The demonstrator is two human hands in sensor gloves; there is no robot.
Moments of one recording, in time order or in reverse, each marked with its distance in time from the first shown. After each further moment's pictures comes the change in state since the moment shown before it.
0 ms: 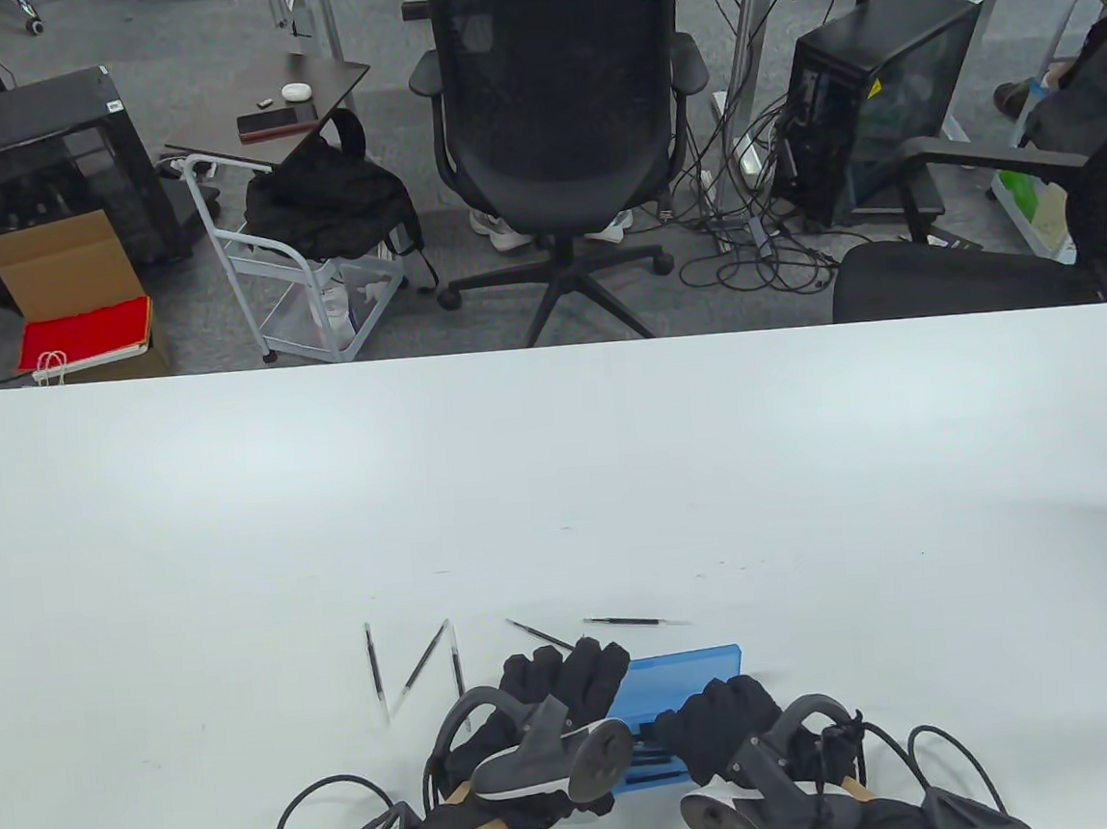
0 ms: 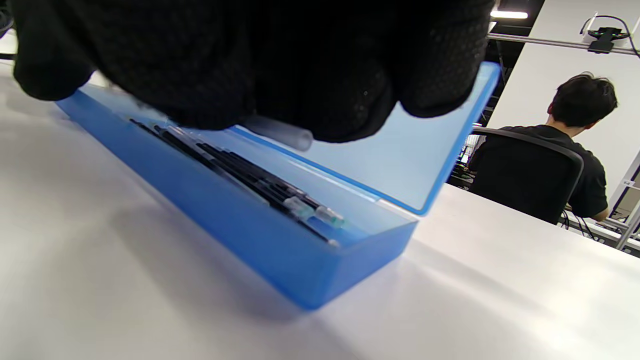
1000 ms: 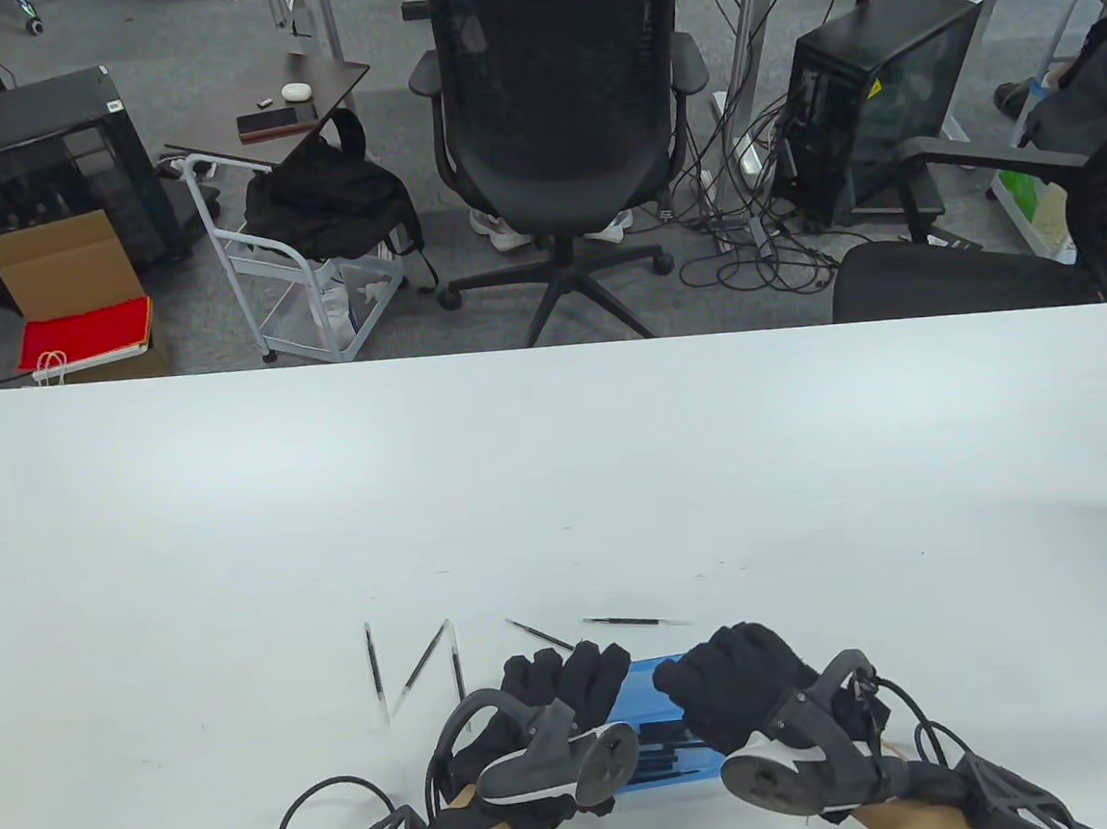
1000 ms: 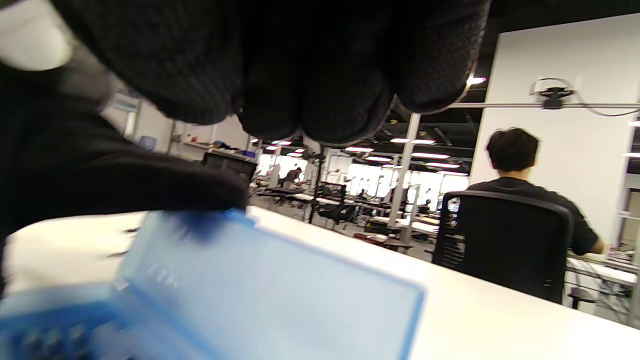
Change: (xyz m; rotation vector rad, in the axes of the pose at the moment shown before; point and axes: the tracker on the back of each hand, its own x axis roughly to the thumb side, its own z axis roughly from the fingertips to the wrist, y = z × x) left_hand 0.005 0.001 0.001 -0.001 0.018 -0.040; right_hand -0.057 -0.066 -0.002 -0.251 0.084 -0.116
